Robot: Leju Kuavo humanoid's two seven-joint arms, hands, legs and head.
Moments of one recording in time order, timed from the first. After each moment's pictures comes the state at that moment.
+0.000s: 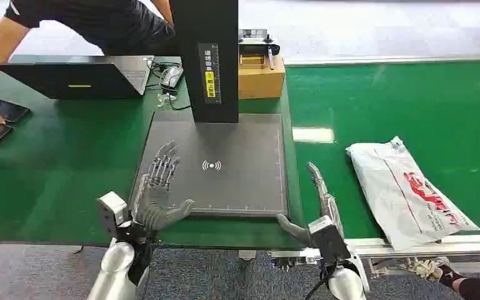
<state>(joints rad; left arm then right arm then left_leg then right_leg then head) -0.14 -0.21 -0.10 -1.16 -0.23 -0.21 -0.58 -0.01 0.12 0.03 -1.50 0.48 -0.03 -0.54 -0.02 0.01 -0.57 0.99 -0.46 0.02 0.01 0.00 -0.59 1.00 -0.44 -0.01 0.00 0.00</state>
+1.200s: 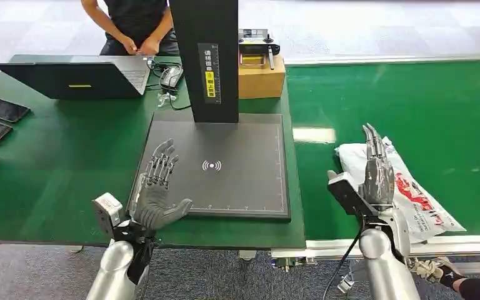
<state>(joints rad) -0.14 -0.21 -0.10 -1.16 -0.21 -0.21 -0.61 -0.24 -0.03 -0.12 -1.39 0.83 -0.28 -0.41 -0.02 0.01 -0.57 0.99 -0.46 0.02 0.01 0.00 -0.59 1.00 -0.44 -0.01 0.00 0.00</state>
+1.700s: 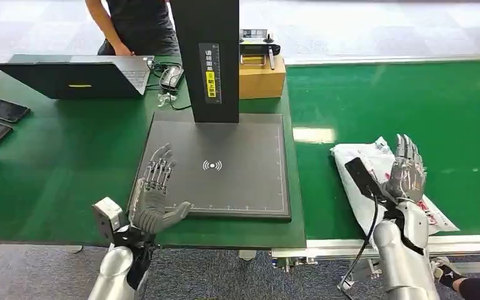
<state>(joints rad) -0.11 -0.21 -0.10 -1.16 -0.21 -0.19 -0.61 -0.35 -0.09 -0.25 -1.16 1.13 -0.30 -0.06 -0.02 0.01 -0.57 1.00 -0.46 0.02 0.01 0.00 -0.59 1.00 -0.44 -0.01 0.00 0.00</state>
